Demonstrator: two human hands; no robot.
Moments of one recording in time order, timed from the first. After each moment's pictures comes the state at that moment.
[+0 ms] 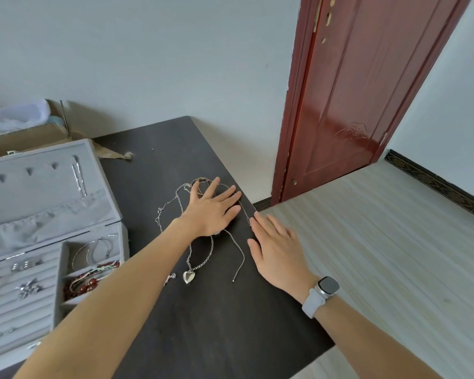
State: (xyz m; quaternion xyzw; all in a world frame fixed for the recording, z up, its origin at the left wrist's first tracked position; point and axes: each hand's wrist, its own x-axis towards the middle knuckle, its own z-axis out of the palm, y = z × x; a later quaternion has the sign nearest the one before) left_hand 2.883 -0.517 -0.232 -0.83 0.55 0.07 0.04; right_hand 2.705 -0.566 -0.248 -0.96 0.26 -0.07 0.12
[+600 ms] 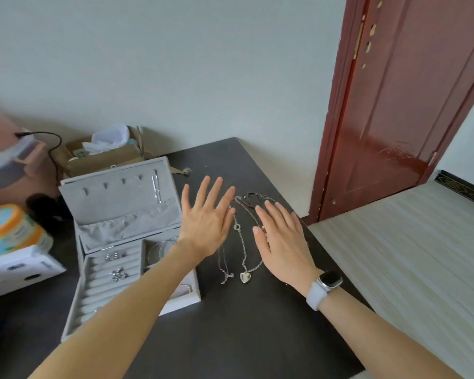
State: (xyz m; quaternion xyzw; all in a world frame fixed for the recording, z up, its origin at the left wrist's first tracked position) left_hand 2.894 -0.411 -0.191 -0.87 0.46 -0.18 0.00; right_hand 2.756 -0.515 -0.213 -0.95 0.20 -0.18 0.17
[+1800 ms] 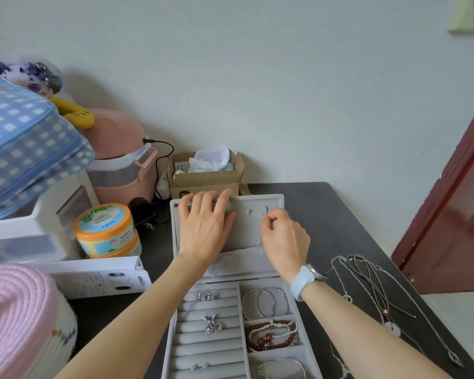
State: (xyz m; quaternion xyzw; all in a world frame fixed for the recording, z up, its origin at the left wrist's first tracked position) left_hand 3.056 -0.283 -0.178 -0.83 0.30 -0.45 -0.11; right_hand 2.970 -0.409 -0.163 -0.90 0.24 -0.28 0.23
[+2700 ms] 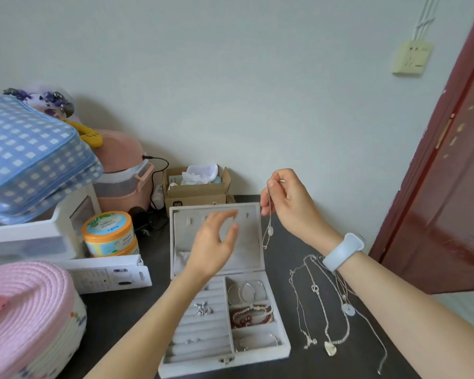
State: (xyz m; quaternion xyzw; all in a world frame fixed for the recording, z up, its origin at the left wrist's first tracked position) left_hand 2.963 -0.278 -0.130 -0.79 0.33 -0.07 -0.52; right_hand 2.899 -0.419 -0.056 -0.83 -0.03 -0.29 0.48
